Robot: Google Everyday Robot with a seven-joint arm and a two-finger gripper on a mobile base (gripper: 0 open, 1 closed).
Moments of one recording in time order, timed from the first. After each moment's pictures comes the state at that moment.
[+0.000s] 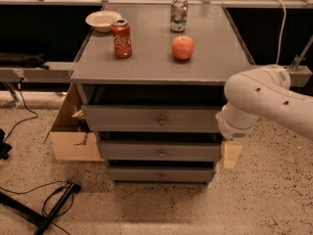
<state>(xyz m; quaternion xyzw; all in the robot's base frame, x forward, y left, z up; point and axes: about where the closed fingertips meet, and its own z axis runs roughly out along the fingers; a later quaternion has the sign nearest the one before) 0.522 -0.204 0.682 -0.68 0.72 -0.05 0.07</state>
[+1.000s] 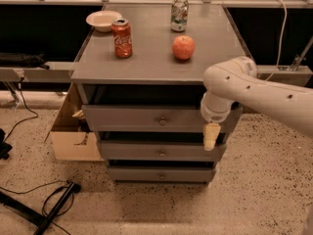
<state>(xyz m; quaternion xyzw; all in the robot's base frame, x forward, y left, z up) 0.615 -0.176 0.651 -0.69 0.72 -0.06 0.09</state>
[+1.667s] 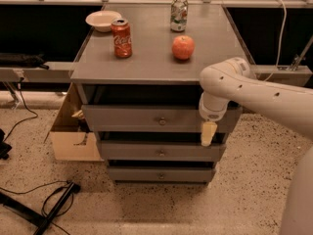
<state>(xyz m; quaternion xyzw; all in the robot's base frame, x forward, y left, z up) 0.637 -0.173 0.632 -0.68 0.73 -0.07 0.08</state>
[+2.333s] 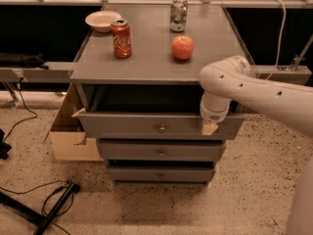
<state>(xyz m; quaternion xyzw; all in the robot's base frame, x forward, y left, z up) 0.617 -0.184 0.637 -0.67 0.74 -0.06 0.05</state>
